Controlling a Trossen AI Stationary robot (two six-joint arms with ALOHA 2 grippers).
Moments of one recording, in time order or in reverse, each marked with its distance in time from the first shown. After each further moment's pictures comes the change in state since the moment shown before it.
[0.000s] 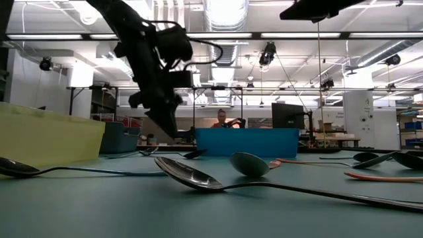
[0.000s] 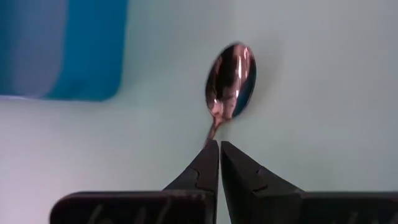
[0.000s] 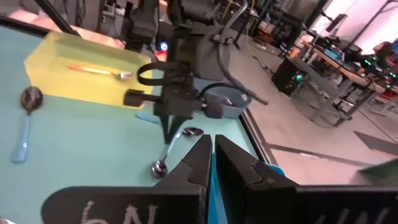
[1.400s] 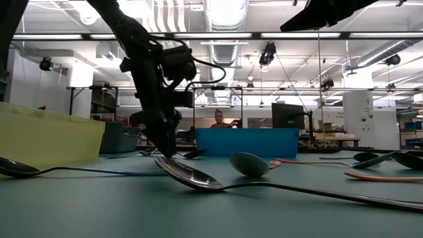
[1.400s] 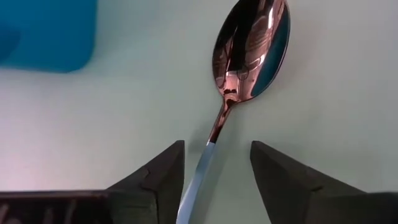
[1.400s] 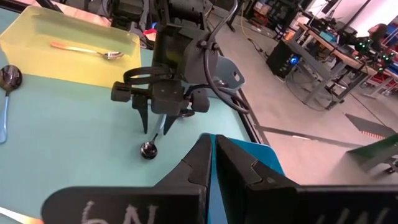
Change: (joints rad) left arm 0.027 0.118 0.002 0.022 -0.005 0.000; right arm -0.051 0.002 0.000 -0.059 -0.002 0.008
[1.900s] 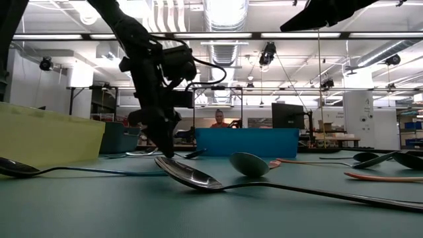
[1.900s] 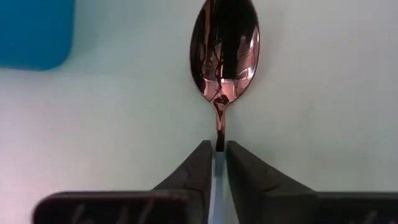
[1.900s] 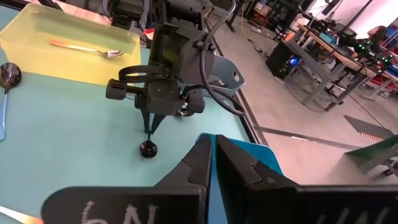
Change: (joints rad) left arm -0.002 0.005 -0.001 -0.008 0.014 -0.027; right arm 0.000 0.000 0.000 0.000 0.000 -0.010
